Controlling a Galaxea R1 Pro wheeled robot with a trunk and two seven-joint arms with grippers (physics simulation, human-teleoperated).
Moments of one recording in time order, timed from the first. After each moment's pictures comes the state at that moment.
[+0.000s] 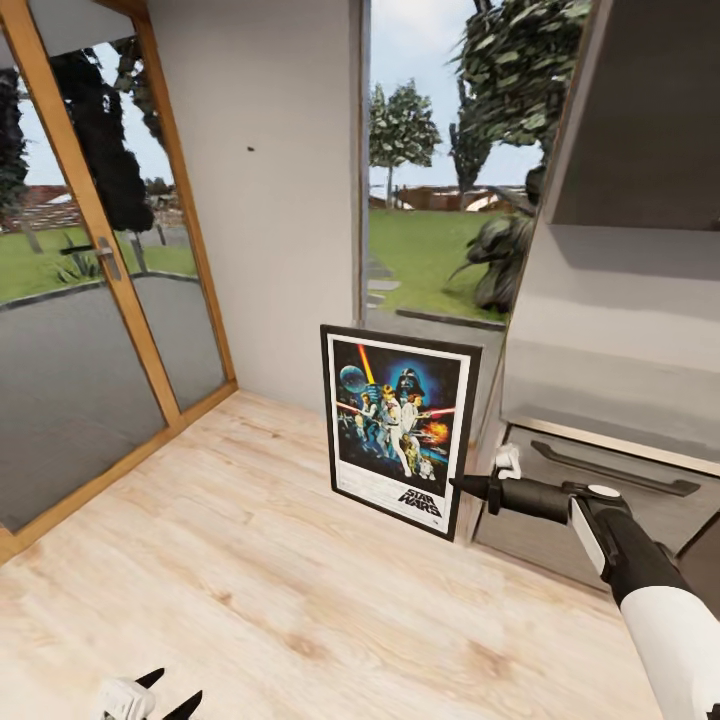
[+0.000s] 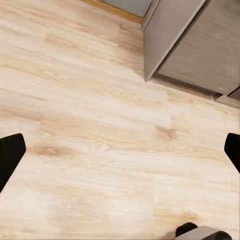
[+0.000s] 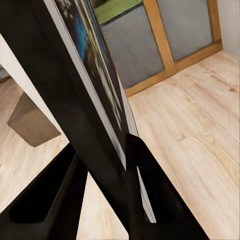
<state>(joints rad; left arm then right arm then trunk) 0.11 0.11 0.46 -1.26 -0.02 0.12 -0.96 -0.72 -0.24 -0.11 -0.81 -0.07 0.30 1.26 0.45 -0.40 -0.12</state>
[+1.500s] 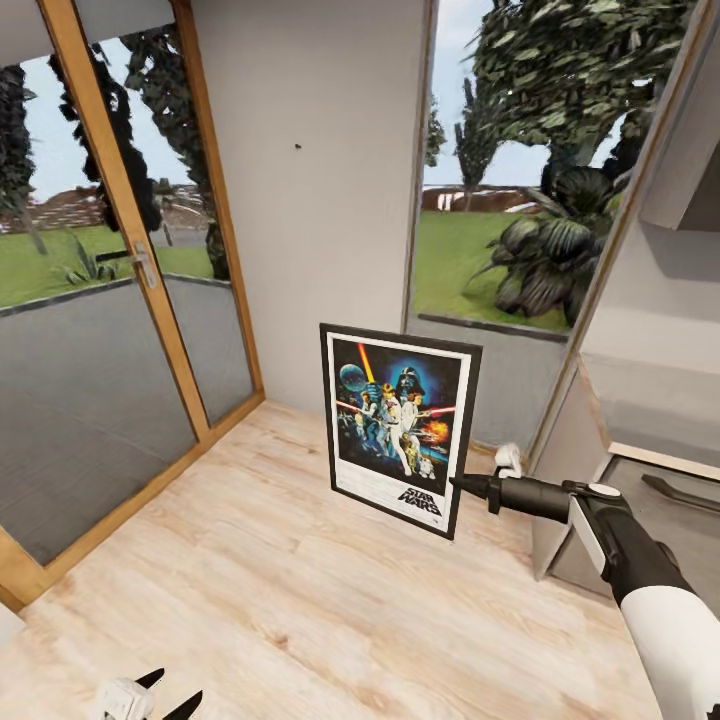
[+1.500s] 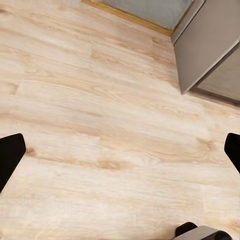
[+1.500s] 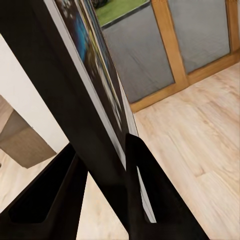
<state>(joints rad) 0.11 0.11 0.46 -1.26 -0.02 0.12 -0.96 -0.72 -0.24 -0.11 -0.82 -0.07 0.30 1.26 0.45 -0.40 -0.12</state>
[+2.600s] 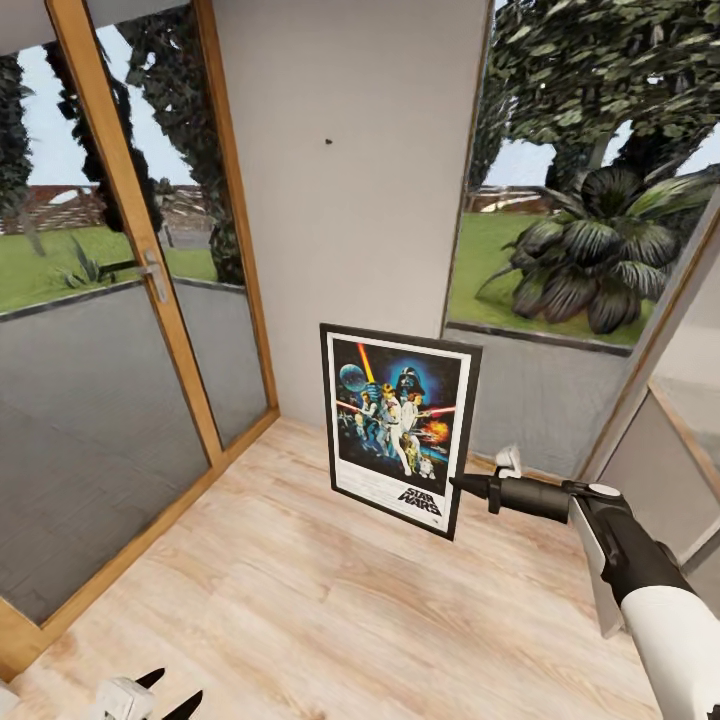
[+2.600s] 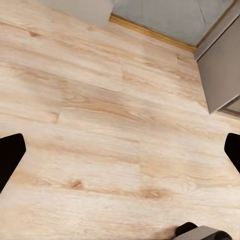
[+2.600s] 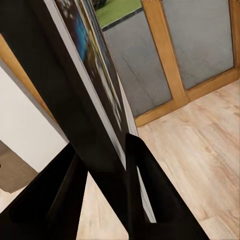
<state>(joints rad) 0.11 0.11 0.46 -1.26 -0.02 0.12 -0.96 -0.72 -0.24 -0.11 -0.82 -0.07 0.30 1.26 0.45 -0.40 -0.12</state>
